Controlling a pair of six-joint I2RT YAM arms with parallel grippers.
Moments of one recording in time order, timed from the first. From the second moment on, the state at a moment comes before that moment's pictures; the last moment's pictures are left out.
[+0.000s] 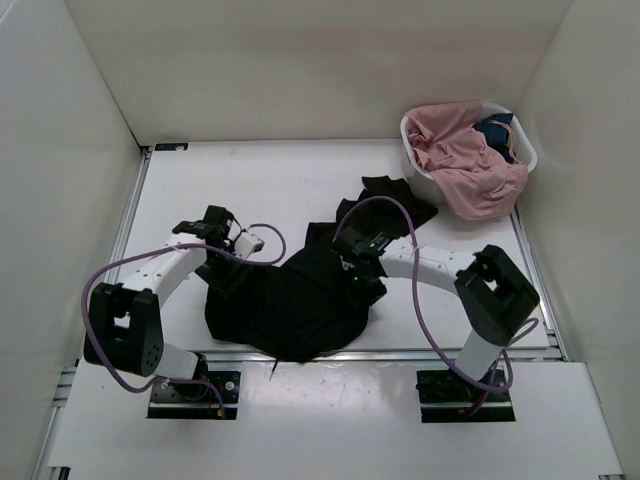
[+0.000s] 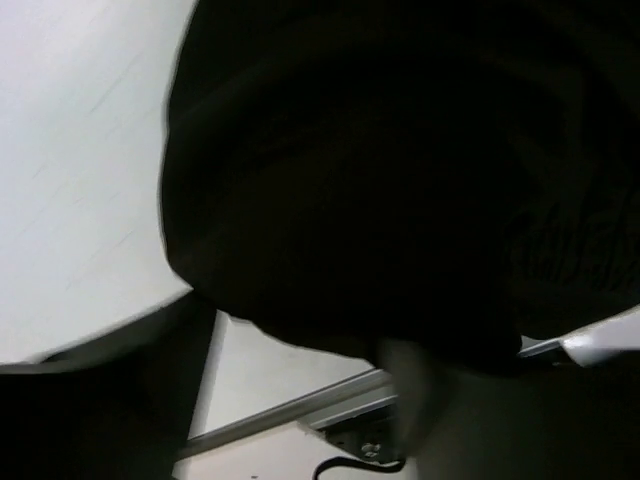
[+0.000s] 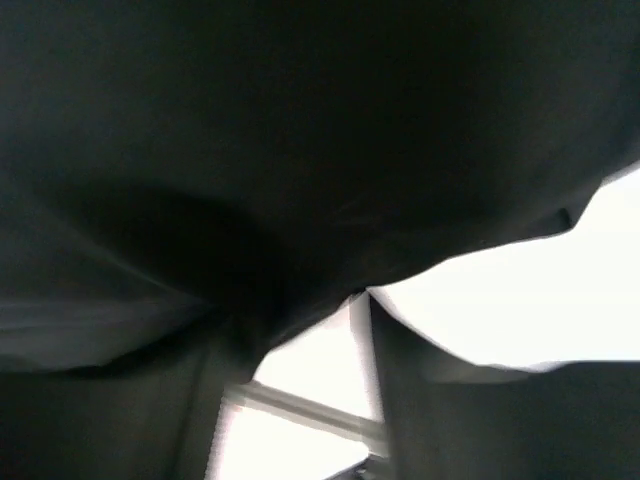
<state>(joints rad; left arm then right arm) -0.21 1.41 0.91 -0.90 0.04 0.49 0.87 1.68 1.05 -0.74 -0.04 0.29</state>
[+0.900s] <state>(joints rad) -0.16 1.17 1.04 -1.00 0.34 0.49 0.67 1.66 1.47 -0.68 0.01 0.25</state>
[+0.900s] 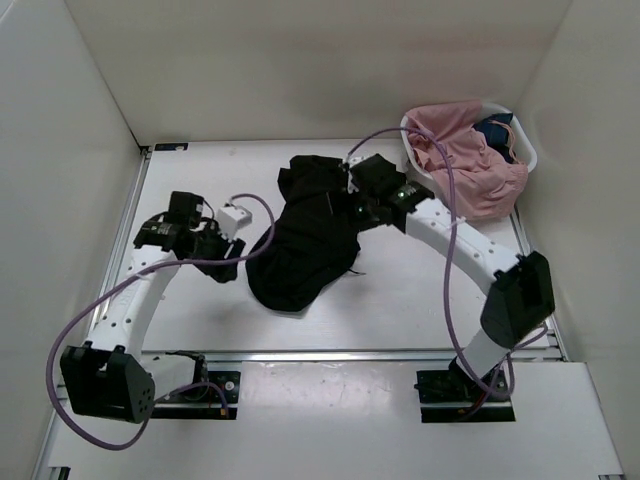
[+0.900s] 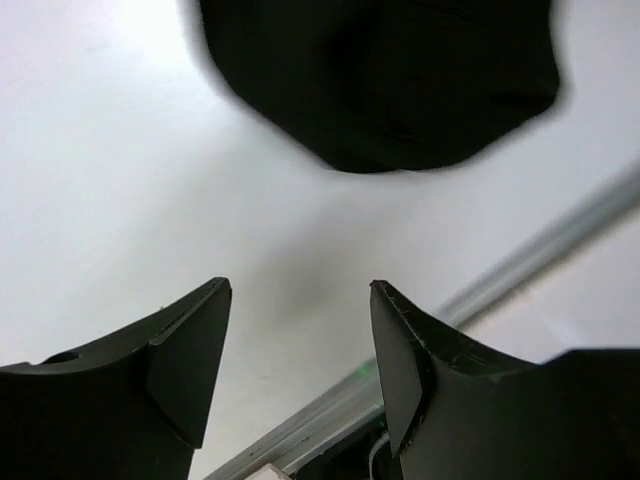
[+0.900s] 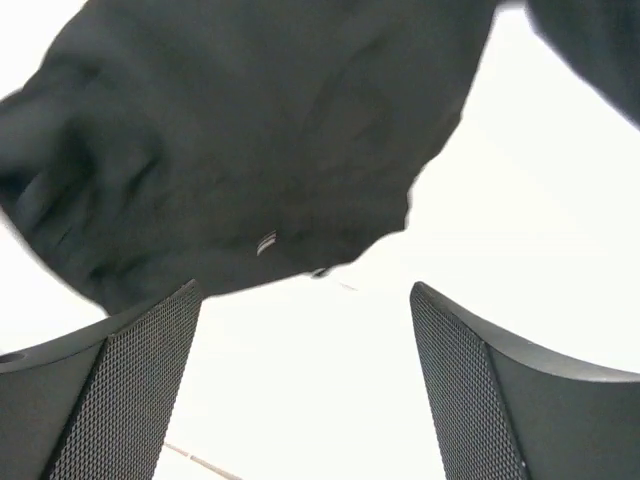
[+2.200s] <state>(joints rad) 0.00 1.18 0.99 -0.84 0.08 0.39 0.93 1.89 1.72 -0.79 -0.02 0.21</state>
